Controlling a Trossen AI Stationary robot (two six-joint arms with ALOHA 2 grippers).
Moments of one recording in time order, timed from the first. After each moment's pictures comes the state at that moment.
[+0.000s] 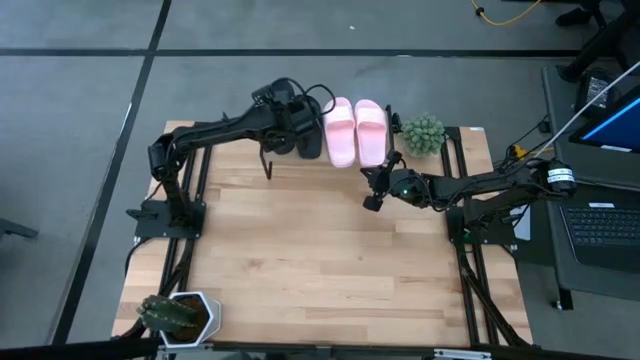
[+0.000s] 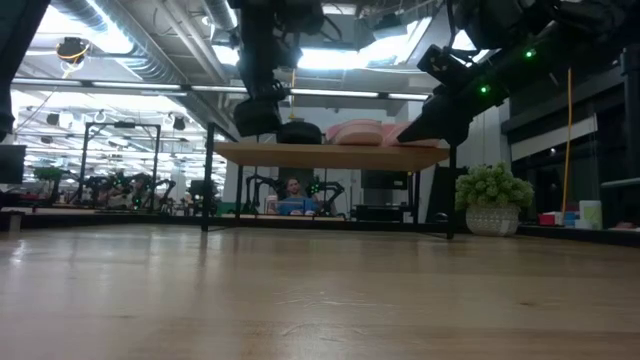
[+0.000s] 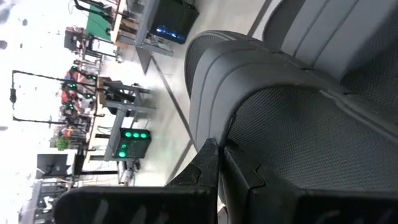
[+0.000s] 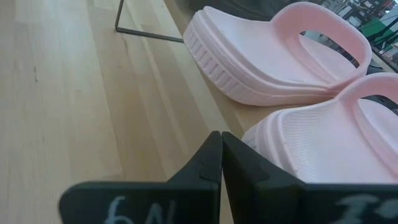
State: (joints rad) left arm 0.38 1.78 1.70 -1.14 -1.06 -0.02; right arm -0.09 1.28 0.55 0.27 0.55 -0.27
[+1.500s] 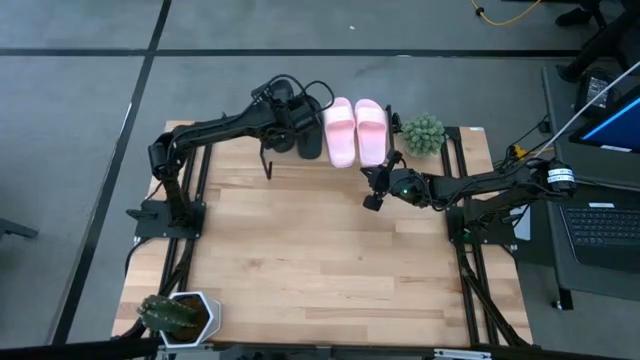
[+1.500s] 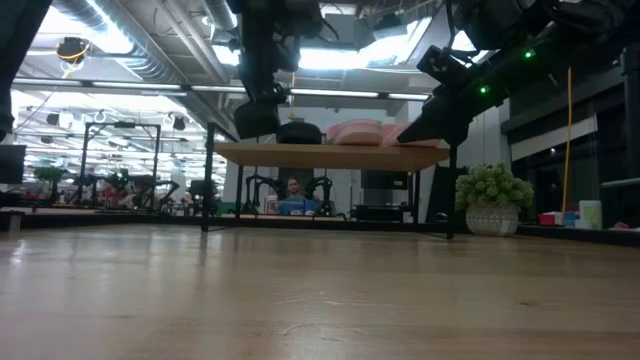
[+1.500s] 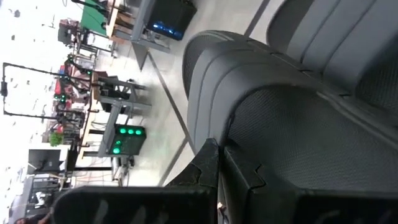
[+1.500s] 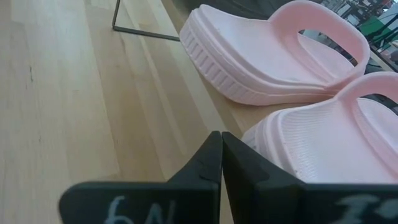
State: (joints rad) left arm 0.41 1.79 1.70 -1.12 -1.03 -0.02; right arm -0.10 1.28 0.55 0.27 0.55 -0.27
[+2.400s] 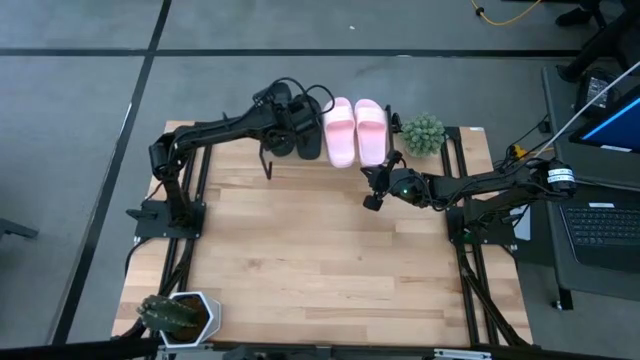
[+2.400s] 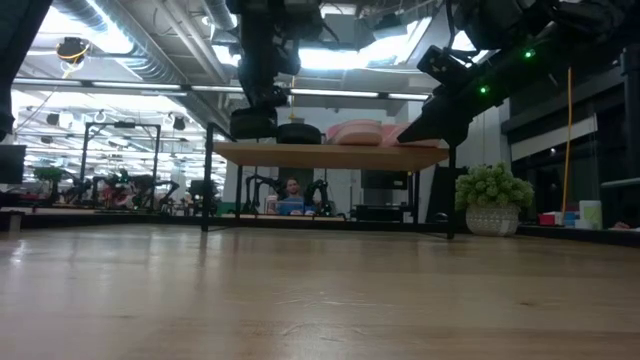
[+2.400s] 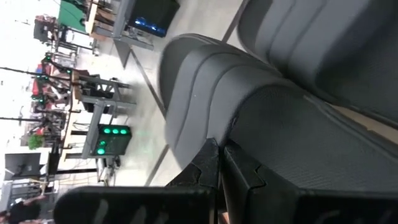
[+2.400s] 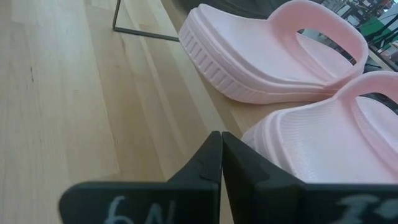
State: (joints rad) left arm 0.40 1.80 1.68 -1.14 -0.96 -0.05; right arm -0.10 1.28 0.55 0.27 0.55 -0.27
